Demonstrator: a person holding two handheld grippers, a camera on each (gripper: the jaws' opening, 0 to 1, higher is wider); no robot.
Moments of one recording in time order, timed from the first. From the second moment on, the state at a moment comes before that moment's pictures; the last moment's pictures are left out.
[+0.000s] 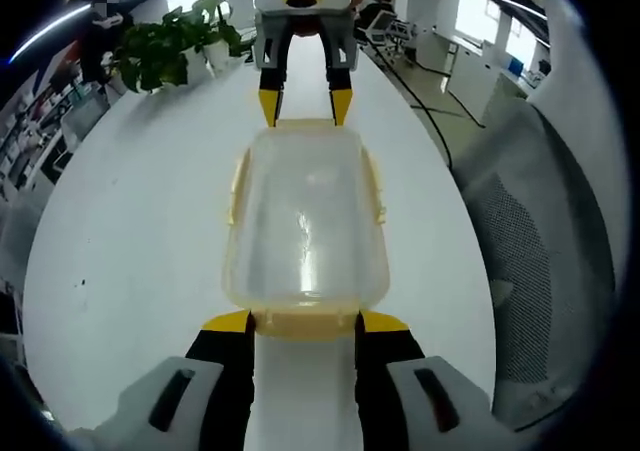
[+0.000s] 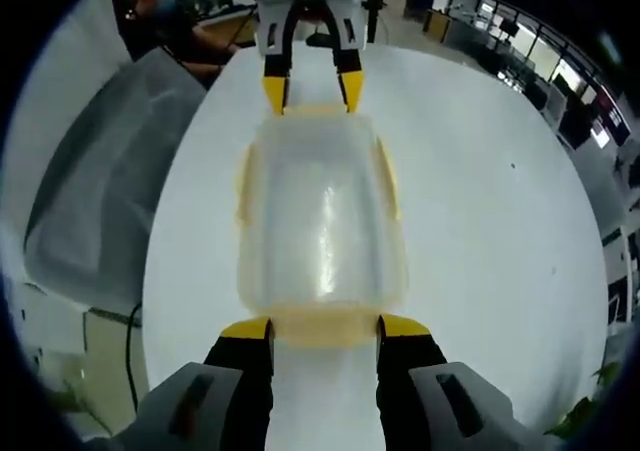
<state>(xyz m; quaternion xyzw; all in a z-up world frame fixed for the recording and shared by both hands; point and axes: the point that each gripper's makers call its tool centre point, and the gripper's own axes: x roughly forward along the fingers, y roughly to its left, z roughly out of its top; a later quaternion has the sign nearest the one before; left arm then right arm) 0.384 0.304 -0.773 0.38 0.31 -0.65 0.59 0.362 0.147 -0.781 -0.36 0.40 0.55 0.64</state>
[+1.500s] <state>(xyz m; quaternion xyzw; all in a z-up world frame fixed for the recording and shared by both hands) 0.390 0.319 -0.756 0.27 0.35 -0.59 0.68 0.372 0.139 -0.751 -0.22 0.42 0.44 0.76</state>
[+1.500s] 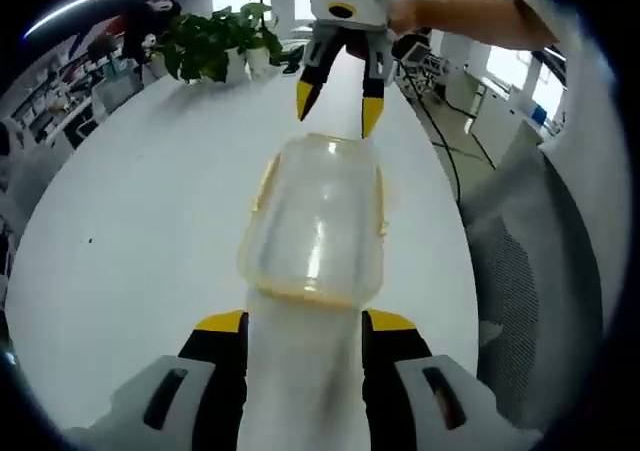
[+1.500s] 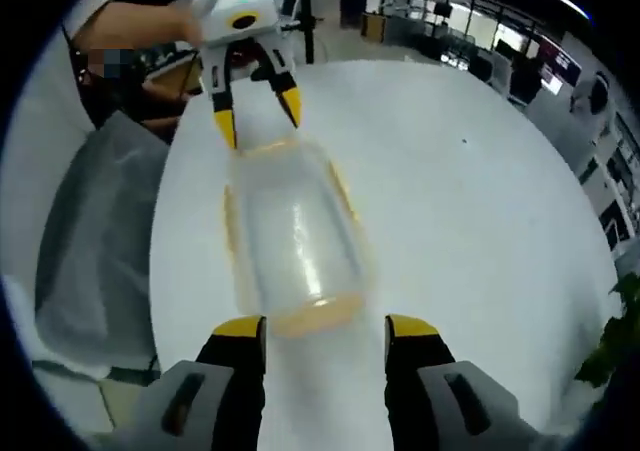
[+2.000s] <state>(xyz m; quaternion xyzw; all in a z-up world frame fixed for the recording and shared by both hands) 0.393 0.304 -0.762 0.14 0.43 -0.44 0.77 0.379 0.147 -0.757 -0.06 0.48 0.28 0.83</state>
